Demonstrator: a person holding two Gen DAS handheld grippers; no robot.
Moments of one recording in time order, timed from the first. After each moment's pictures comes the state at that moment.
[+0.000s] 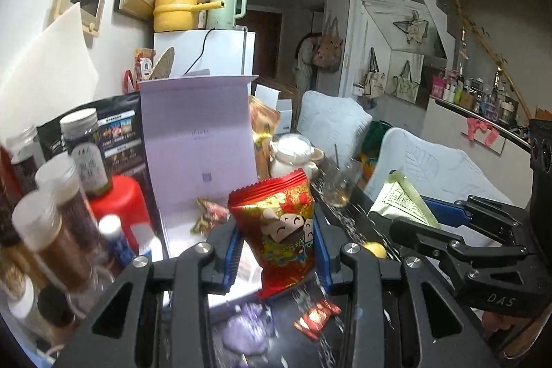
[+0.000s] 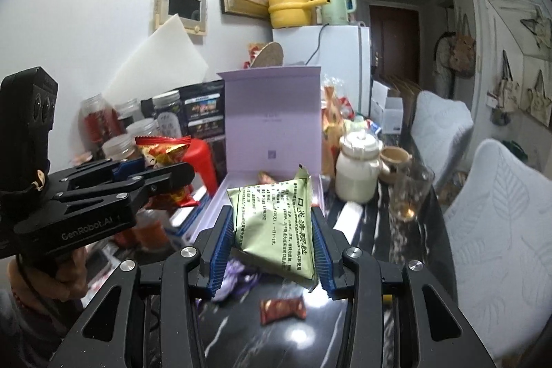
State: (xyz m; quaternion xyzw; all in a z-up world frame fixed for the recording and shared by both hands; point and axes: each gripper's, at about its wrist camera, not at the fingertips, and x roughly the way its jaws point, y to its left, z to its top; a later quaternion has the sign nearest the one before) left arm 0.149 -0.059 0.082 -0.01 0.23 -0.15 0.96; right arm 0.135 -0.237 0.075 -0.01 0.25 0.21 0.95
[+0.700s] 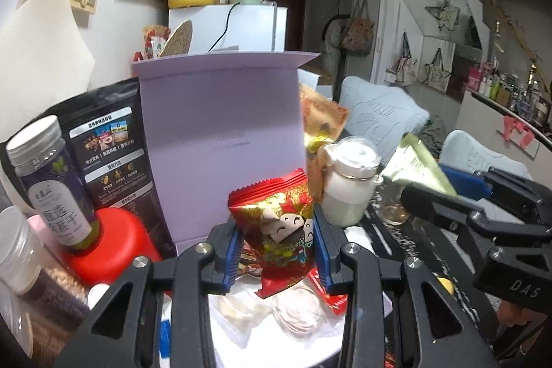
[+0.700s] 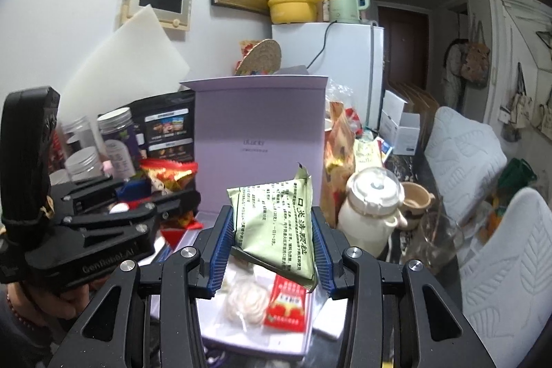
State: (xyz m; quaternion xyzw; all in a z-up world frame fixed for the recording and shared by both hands) left arm 0.283 -0.041 0.055 0.00 0.27 -0.10 0.96; right arm 0.276 -0.204 0.075 -0.03 0.25 0.21 0.94
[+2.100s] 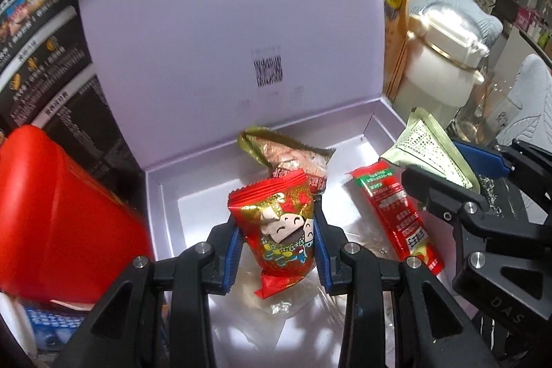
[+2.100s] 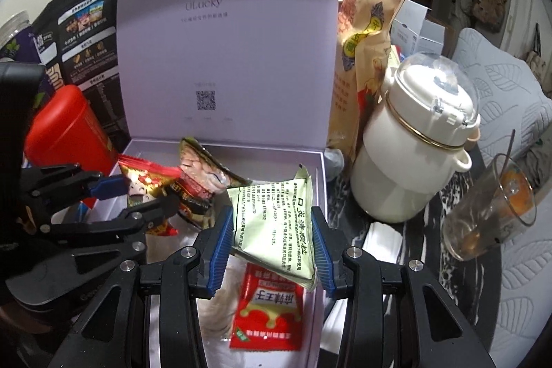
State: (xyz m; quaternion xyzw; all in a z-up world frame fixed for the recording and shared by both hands) left arm 0.380 -0.044 -0.068 0.03 0.48 -0.05 0.88; right arm 0.383 -0.170 -0.048 -0.07 0.42 0.18 0.89
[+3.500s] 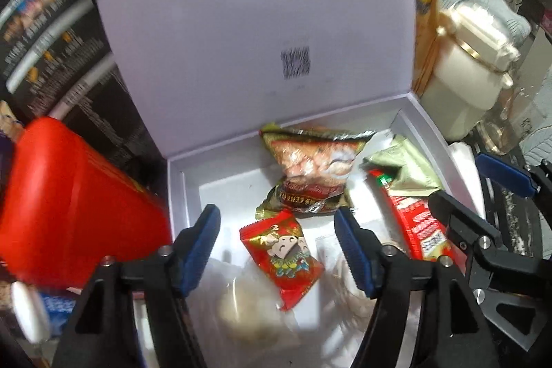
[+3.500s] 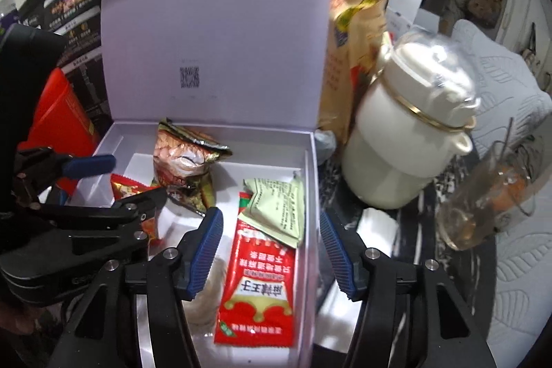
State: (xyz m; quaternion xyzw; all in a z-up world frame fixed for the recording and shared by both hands) left arm 0.386 -0.054 -0.055 0.04 0.50 0.01 0.87; right arm 0.391 -0.170 -0.049 -0.08 0.44 0.15 0.88
